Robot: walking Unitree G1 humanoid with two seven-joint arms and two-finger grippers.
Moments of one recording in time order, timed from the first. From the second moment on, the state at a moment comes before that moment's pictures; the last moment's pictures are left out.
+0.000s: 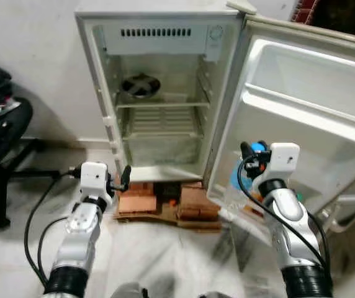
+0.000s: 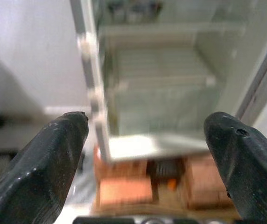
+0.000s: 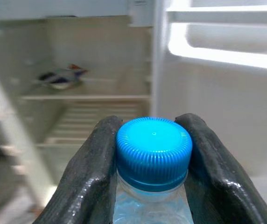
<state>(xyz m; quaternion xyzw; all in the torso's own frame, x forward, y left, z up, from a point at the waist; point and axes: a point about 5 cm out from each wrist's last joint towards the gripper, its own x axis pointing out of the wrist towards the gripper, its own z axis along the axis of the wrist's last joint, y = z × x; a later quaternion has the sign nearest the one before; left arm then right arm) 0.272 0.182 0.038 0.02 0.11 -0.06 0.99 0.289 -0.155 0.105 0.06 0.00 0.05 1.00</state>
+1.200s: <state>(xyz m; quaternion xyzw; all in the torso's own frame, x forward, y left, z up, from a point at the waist) 0.306 0.072 0.046 0.04 0.12 -0.33 0.94 0.310 -0.089 0.148 0.22 0.00 0.21 0.95</state>
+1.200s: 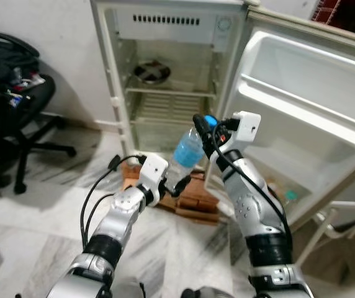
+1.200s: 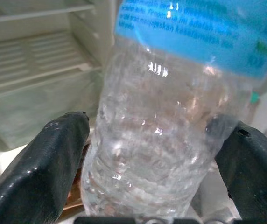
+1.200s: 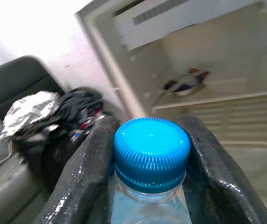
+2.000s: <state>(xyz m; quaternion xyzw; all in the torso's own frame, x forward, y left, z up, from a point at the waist) 0.311 0.087 0.040 0.06 0.12 -0.30 0.94 0.293 -0.106 0.141 0.20 0.04 0.28 0.94</state>
